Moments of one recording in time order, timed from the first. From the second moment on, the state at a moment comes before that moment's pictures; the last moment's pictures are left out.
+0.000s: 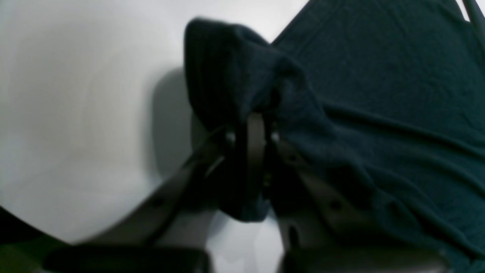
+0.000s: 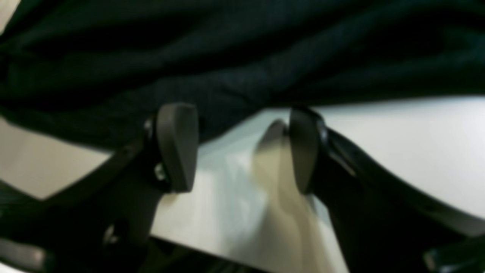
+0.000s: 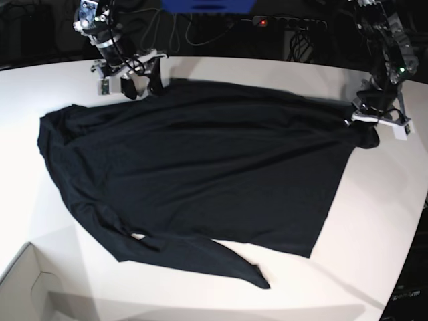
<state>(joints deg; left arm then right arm) 17.1 -9.2 -28.6 99.5 -34.7 0.2 44.5 -30.2 -8.6 20.8 94.8 7.4 34.7 -14.6</state>
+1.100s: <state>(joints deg) 17.5 -9.2 -28.7 101.7 -34.7 0.2 44.9 -40.6 -8.6 18.4 110.6 7.5 34.9 -15.2</state>
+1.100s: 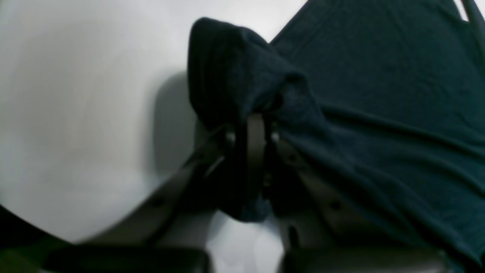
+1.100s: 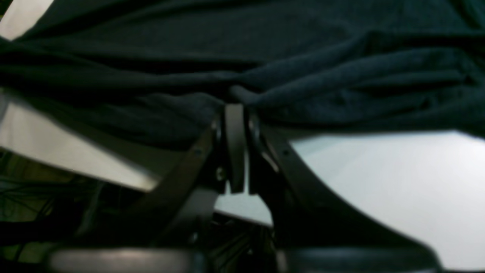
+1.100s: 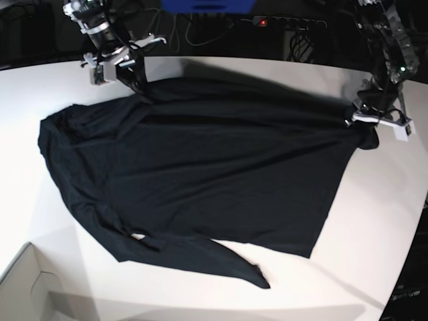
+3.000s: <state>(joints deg) 8.4 -9.1 -28.3 100.2 -34.1 0.3 44.9 -26.0 -5.3 21.6 103.7 15.2 39.4 -15.8</state>
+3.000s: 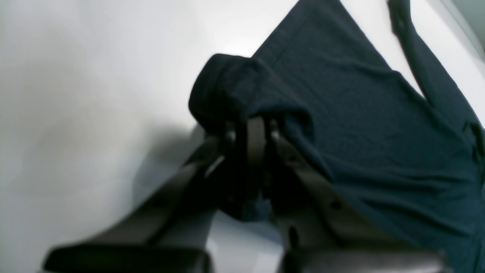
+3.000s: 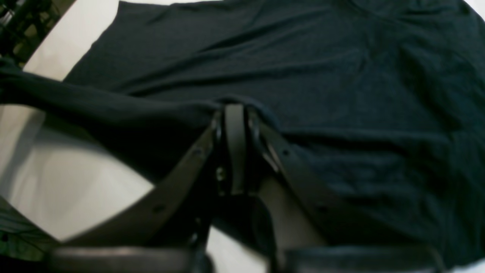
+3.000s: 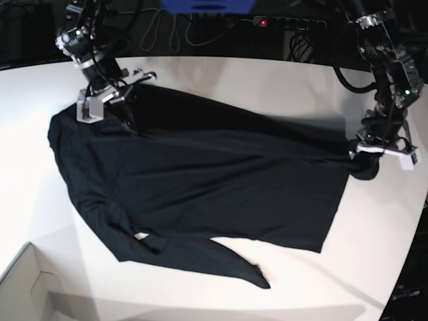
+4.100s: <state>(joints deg) -7.2 -11.1 -24.6 79.2 -33.6 0.3 44.4 -16.9 1.6 20.4 92.1 15.0 39.4 -21.9</state>
